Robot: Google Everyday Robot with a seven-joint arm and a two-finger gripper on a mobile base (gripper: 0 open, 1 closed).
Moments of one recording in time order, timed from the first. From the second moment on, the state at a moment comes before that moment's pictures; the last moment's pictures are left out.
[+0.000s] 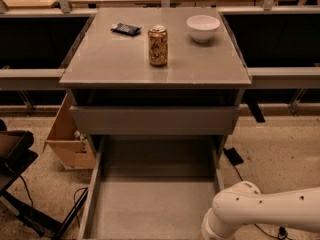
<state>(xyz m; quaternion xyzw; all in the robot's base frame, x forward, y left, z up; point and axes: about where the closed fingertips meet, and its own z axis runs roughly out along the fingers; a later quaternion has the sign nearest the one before) 0.325 -0.142 0.434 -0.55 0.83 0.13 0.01</state>
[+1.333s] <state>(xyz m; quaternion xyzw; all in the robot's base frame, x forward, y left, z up) 0.335 -0.145 0.479 -0.56 0.82 0.12 0.03</state>
